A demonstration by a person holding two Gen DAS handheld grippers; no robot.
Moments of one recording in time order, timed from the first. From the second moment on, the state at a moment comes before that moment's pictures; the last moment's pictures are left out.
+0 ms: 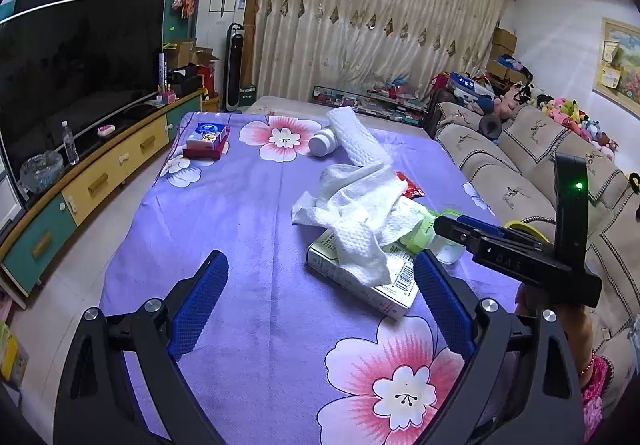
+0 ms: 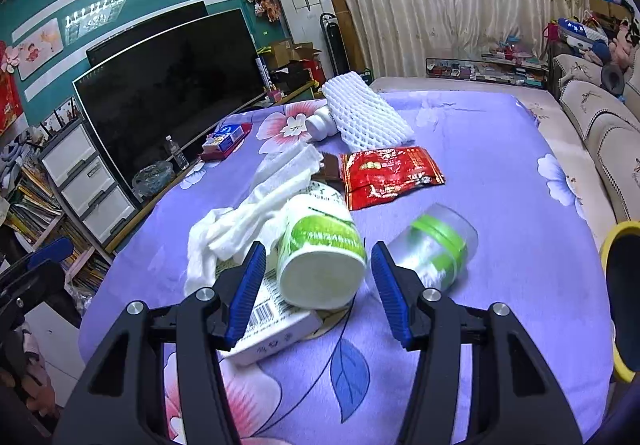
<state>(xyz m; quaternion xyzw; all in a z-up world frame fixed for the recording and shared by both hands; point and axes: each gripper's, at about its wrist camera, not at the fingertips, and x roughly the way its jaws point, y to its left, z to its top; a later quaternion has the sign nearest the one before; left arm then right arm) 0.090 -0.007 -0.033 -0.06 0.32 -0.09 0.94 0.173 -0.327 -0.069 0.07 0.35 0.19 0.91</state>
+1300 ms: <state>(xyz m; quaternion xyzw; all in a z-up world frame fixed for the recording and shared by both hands) 0.105 -0.019 -0.057 -0.07 0.35 -0.10 0.93 0.191 -0.321 -0.105 0.14 0.42 0.21 0.87</state>
